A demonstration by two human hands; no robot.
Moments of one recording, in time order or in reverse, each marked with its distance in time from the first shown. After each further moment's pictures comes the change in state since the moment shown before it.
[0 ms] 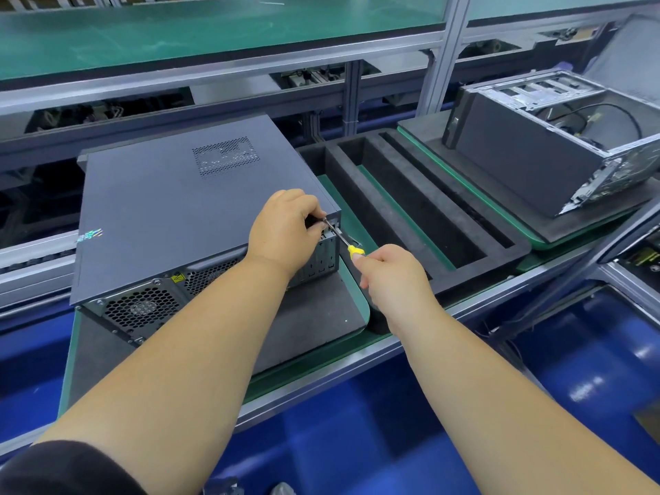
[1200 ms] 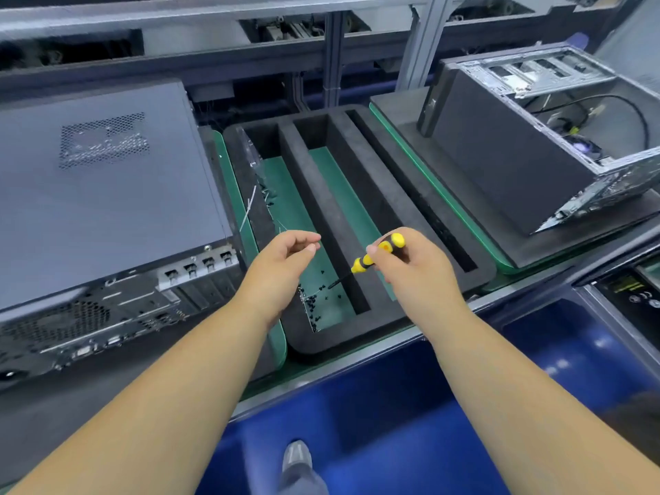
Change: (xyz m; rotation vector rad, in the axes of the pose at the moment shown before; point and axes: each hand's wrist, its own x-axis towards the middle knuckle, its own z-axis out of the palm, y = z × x) left_hand 0.026 0.061 0.138 -0.914 -0.209 -0.639; right_hand 0.132 0.071 -0.121 -0.004 -0.074 -0.180
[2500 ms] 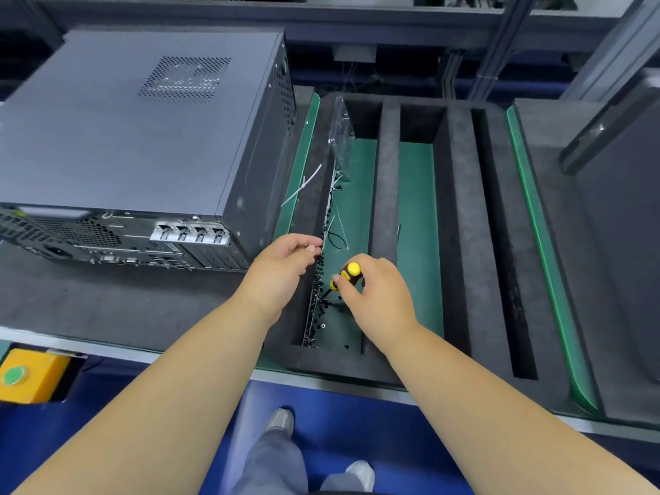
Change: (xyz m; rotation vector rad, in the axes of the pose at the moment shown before) left_hand 0.020 -0.020 0.031 -0.022 0.492 -0.252; right_hand 0.107 0.074 0.071 -0.315 -0.481 -0.459
